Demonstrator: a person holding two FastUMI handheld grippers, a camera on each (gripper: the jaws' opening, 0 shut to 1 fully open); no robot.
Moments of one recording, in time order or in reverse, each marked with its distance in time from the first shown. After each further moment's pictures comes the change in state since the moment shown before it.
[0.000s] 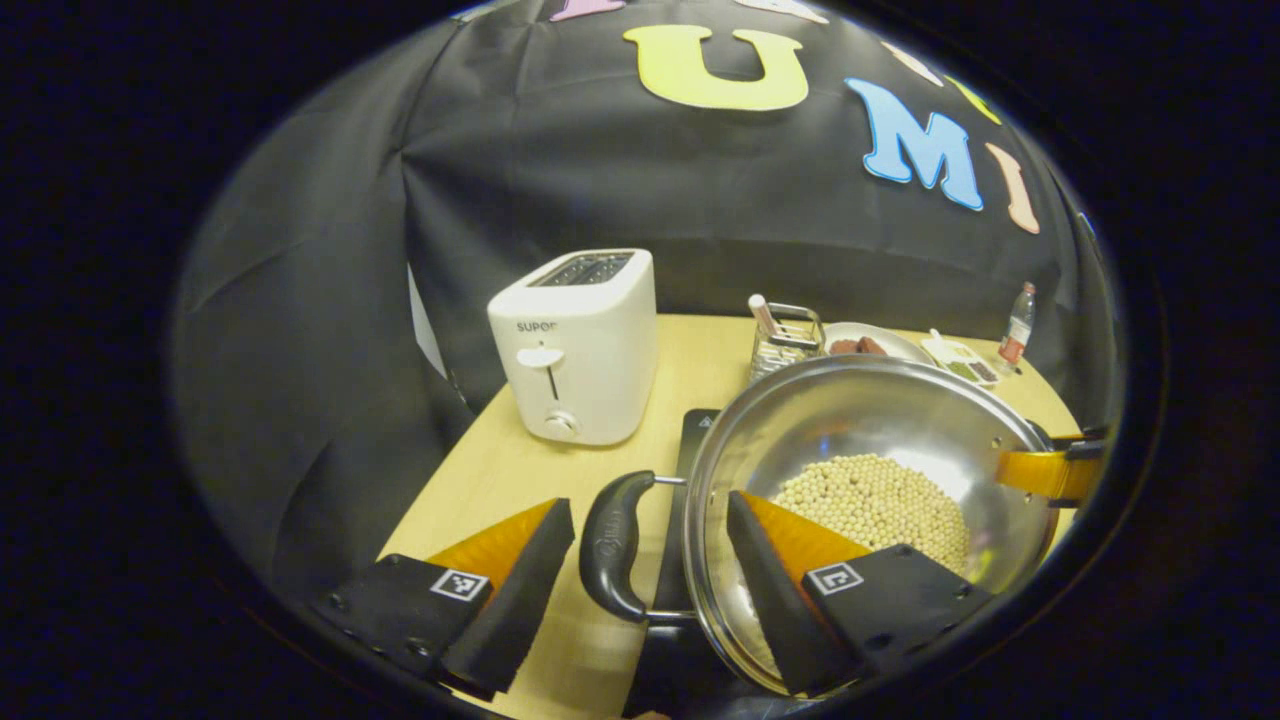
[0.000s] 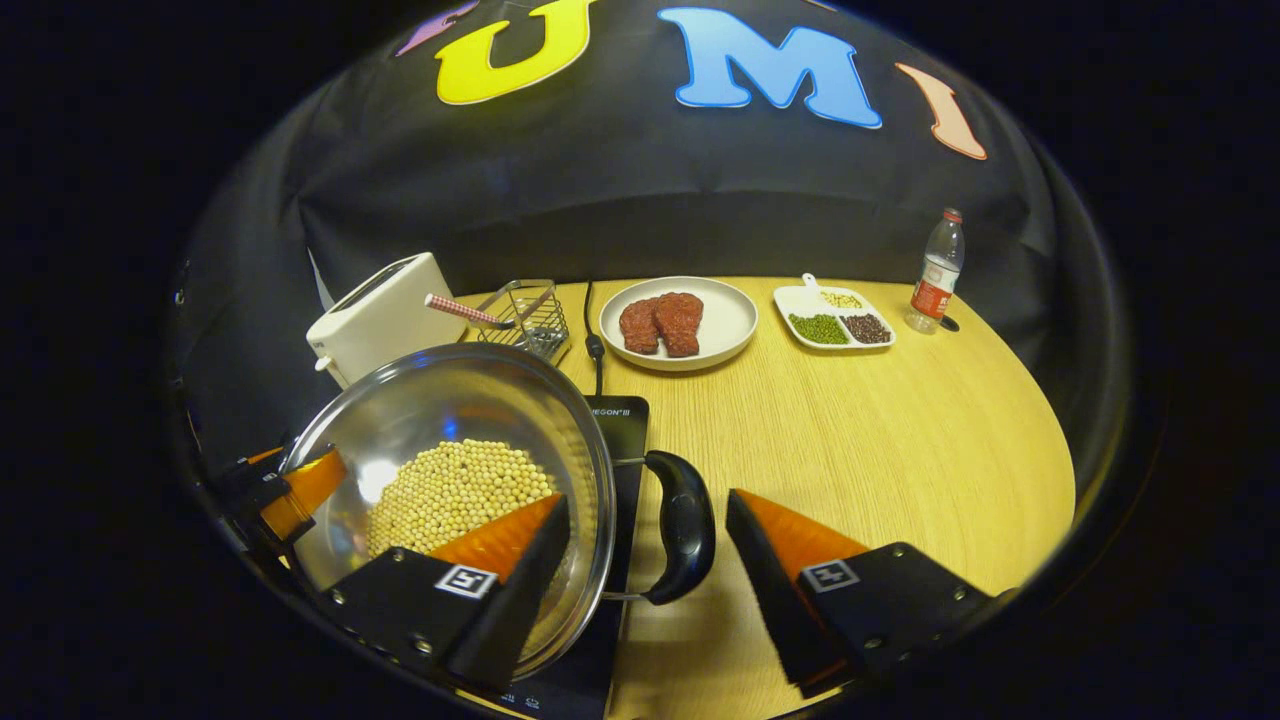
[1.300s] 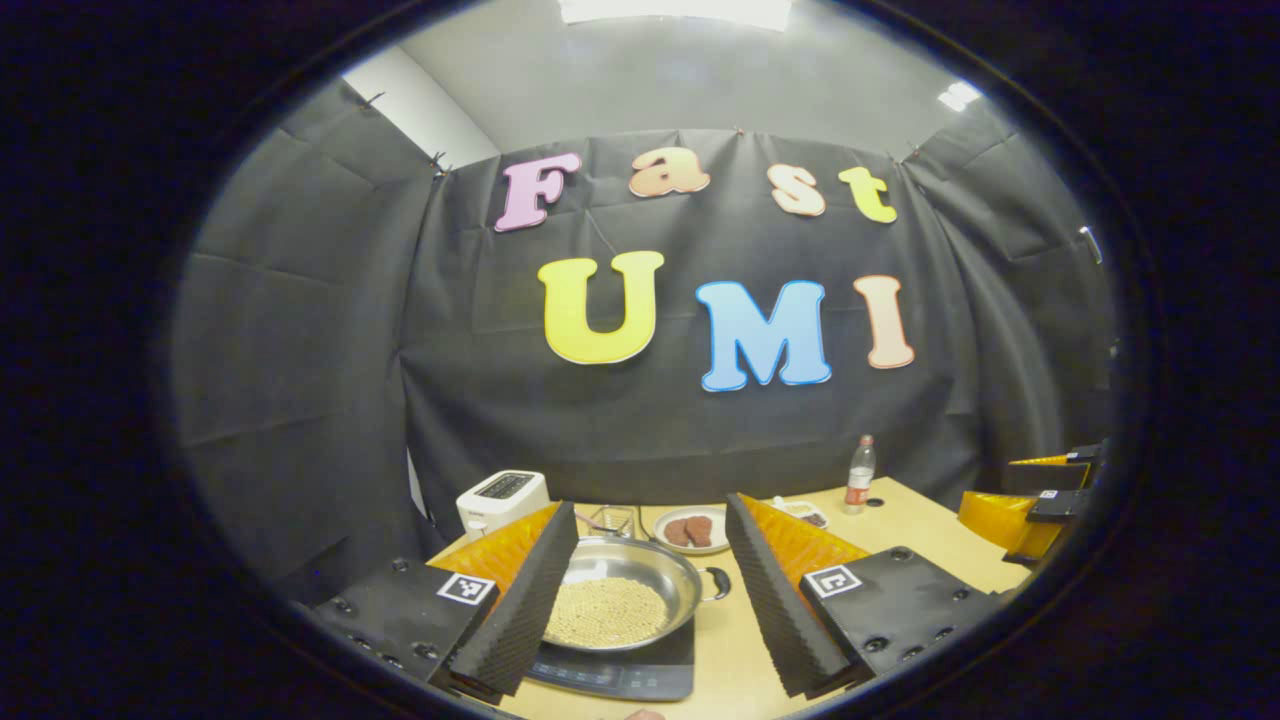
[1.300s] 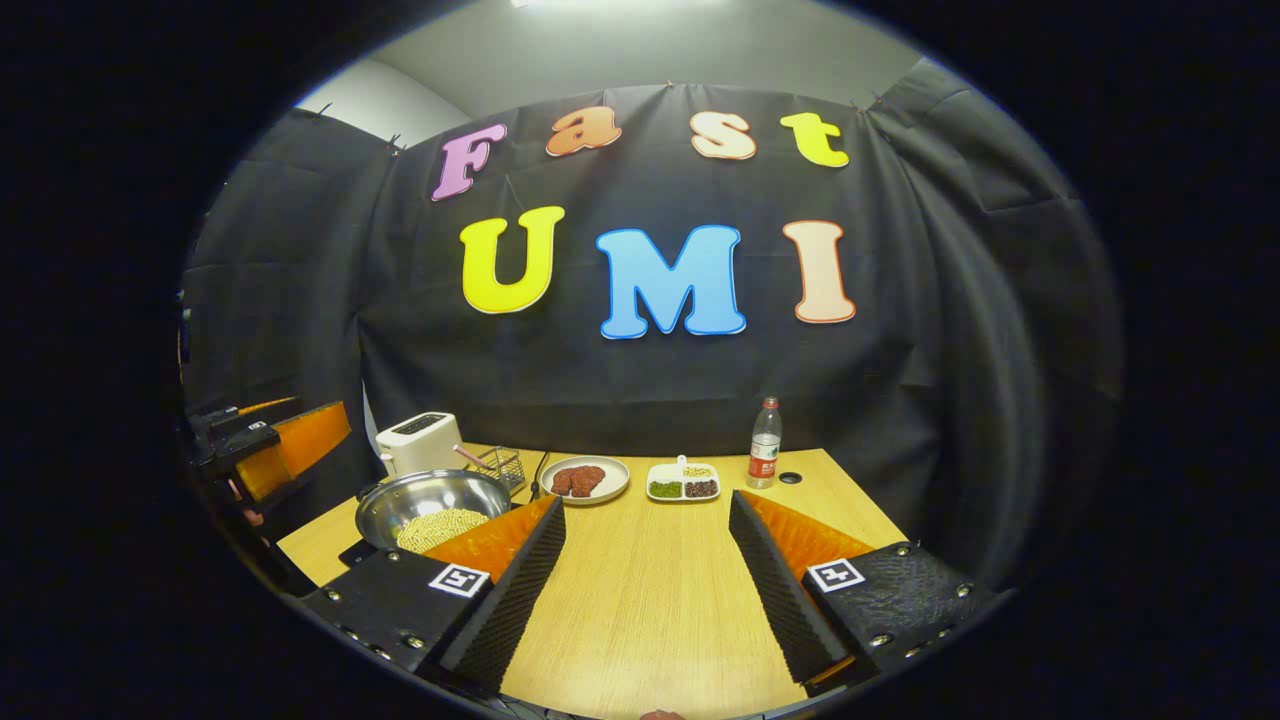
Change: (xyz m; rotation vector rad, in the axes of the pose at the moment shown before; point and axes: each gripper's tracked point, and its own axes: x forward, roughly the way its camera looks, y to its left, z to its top) left arm -0.366 -0.230 0.126 0.007 -0.523 -0.105; right arm -0.315 -0.182 0.033 -0.054 -0.575 0.001
